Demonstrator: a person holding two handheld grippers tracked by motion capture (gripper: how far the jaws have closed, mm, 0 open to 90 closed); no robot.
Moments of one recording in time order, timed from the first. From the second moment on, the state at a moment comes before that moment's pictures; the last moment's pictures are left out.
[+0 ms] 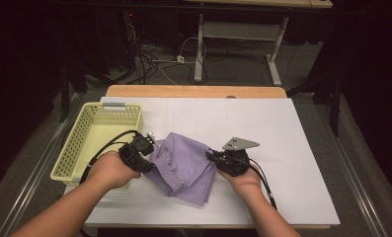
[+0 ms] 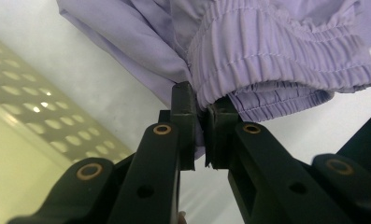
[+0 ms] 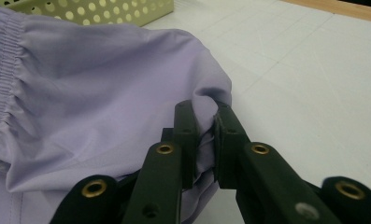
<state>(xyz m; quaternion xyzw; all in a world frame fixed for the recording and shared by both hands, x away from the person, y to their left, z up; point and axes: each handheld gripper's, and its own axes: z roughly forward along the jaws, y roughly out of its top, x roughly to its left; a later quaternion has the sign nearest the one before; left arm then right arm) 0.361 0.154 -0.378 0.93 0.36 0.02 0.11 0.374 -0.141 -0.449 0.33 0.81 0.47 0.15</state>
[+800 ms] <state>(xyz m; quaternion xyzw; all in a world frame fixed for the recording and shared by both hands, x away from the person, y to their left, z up) 0.373 0.164 -0.364 0.92 0.37 0.03 0.09 0.390 -0.126 -0.445 0.33 0.80 0.47 0.15</state>
